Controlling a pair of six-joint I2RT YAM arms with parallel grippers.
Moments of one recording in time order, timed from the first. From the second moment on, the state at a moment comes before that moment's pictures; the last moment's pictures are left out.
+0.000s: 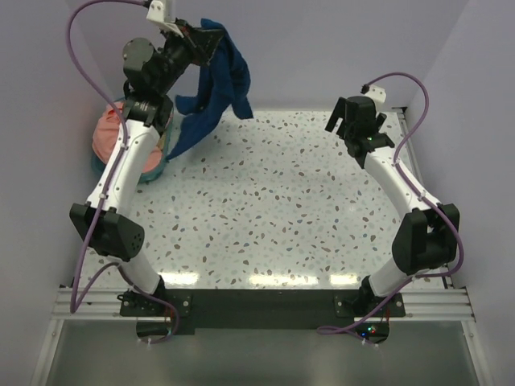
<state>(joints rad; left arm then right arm) -0.24 1.69 1.88 0.10 0.28 -0.33 0.21 1.60 1.38 -0.29 0.44 0.43</state>
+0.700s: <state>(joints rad) -0.12 1.88 1.66 0.03 0.32 -0.49 0.21 1.62 1.39 -0.31 0.40 0.43</state>
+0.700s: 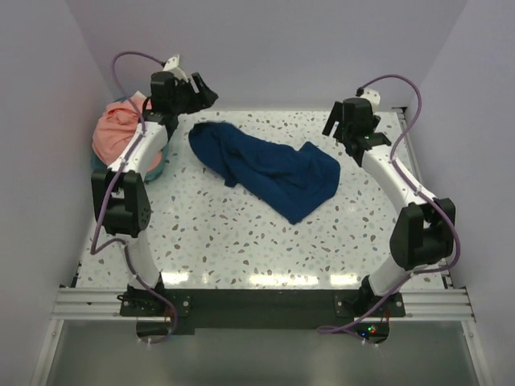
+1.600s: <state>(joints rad) -0.15 2.19 1.68 -0.50 -0.02 -0.21 0.16 1.97 1.40 -0.68 0.26 0.52</state>
